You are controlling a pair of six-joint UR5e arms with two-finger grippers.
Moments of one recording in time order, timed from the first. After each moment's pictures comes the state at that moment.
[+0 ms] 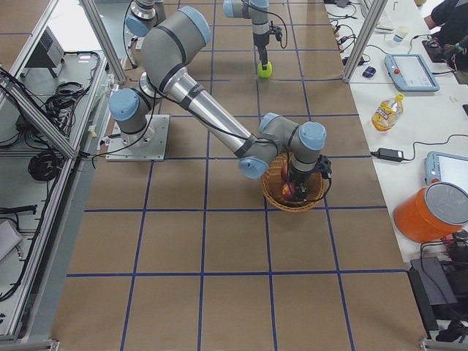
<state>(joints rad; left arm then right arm) -1.88 -2.03 -1.70 -0.81 1.49 -0.42 0.97 -0.96 1.41 -2.09 -1.64 -0.68</state>
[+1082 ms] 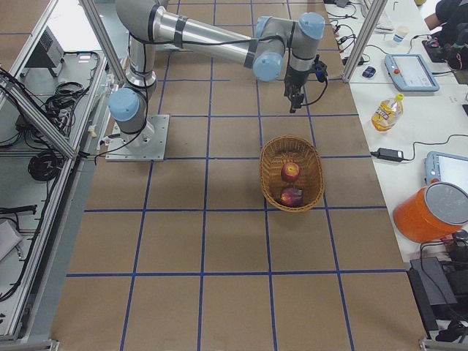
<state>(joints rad) -1.56 -1.51 -1.65 -1.52 1.61 -0.07 1.46 -1.21 1.39 -1.73 -1.62 -0.21</state>
